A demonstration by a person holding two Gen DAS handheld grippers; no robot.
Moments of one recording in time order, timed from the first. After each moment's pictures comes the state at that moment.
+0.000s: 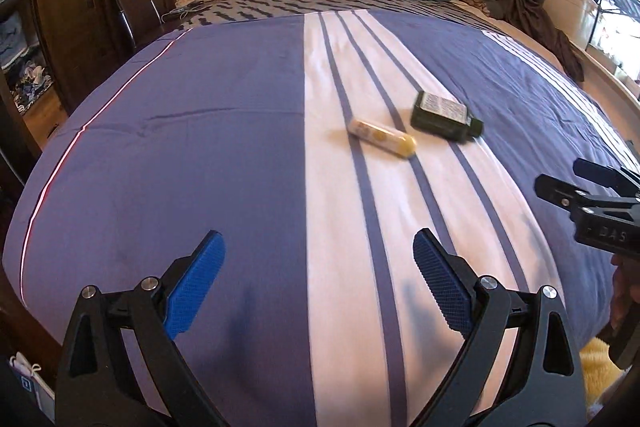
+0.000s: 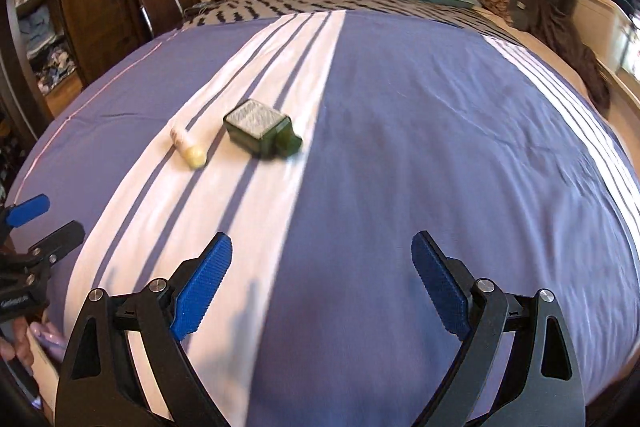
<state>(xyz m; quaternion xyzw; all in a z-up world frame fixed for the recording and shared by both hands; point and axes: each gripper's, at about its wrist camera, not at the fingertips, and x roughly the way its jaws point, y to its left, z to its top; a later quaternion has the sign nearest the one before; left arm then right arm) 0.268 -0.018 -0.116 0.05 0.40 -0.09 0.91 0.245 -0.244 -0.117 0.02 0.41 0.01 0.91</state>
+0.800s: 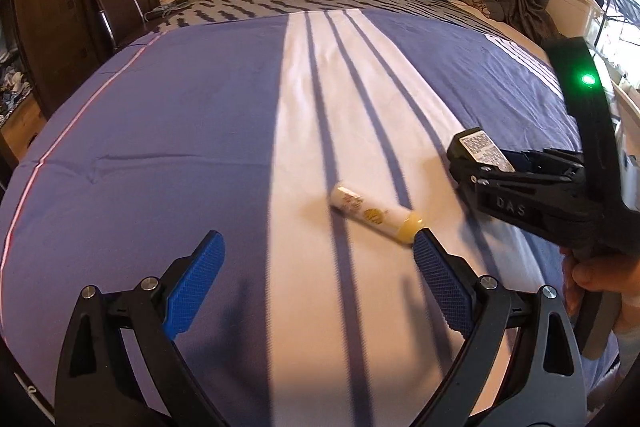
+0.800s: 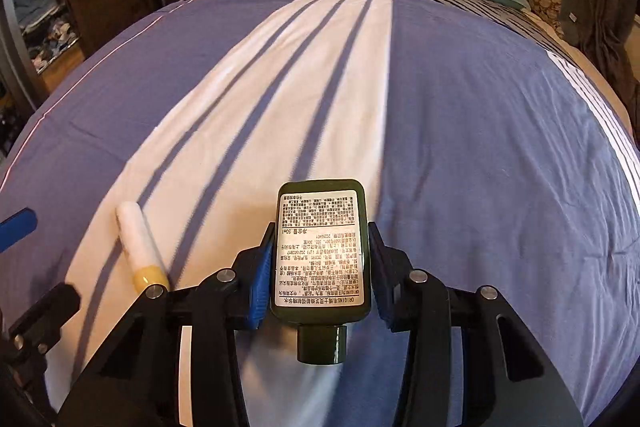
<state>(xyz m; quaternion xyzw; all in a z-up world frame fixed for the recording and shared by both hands) 0.351 -0.056 -0.126 0.04 0.41 -0.11 0.90 0.371 -0.220 -0.141 -0.01 0.45 0.04 0.89</state>
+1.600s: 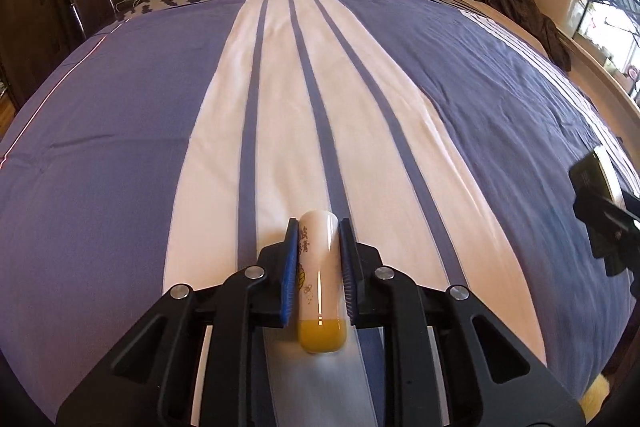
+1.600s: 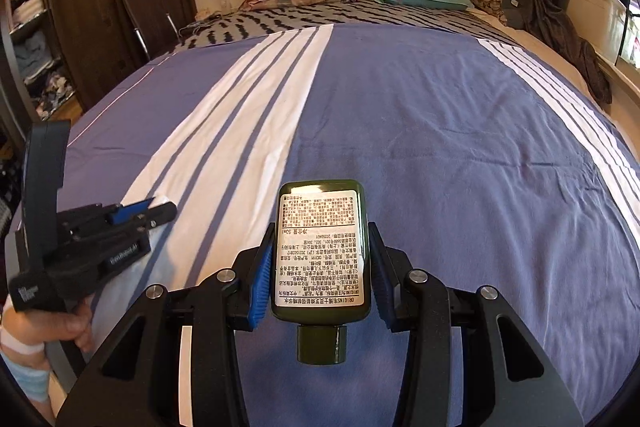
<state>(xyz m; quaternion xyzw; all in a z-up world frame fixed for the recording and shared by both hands) 0.330 -0.095 -0.154 0.05 0.43 -0.15 0.89 0.248 -0.276 -0.106 0.05 0.39 0.01 0.92</state>
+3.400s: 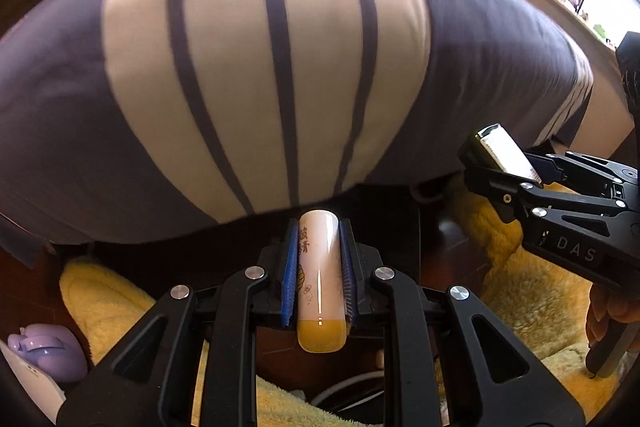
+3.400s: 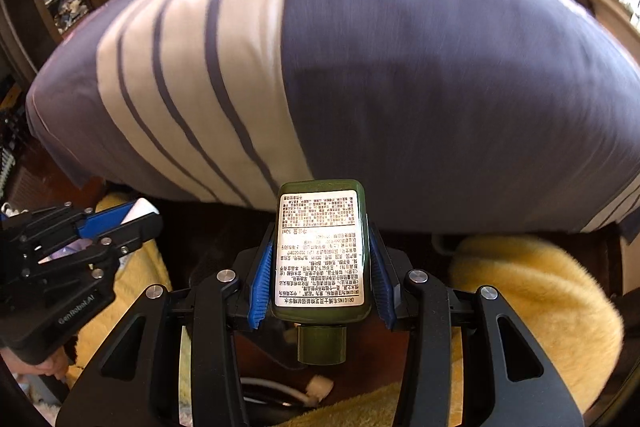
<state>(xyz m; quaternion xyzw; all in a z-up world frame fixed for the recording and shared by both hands) 0.038 -0.059 -0.262 0.06 0.50 -0.23 0.83 0.004 -0.213 -0.240 0.05 0.51 0.01 0.86</state>
